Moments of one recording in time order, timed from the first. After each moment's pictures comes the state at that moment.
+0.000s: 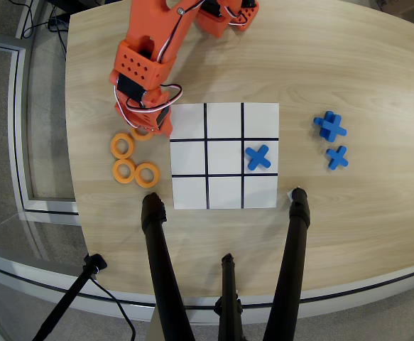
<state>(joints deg) 34.9 92.0 126.7 36.9 -102.2</state>
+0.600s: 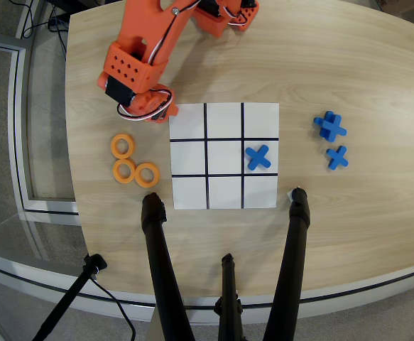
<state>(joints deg) 36.5 91.3 120.4 55.8 -104.1</state>
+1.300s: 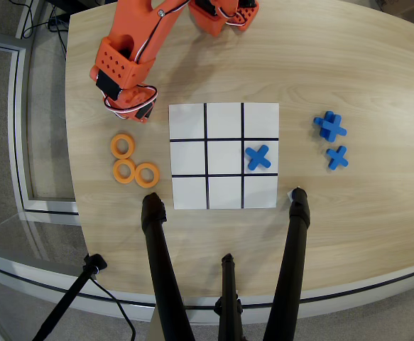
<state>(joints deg) 42.4 88.2 121.2 45.5 -110.0</state>
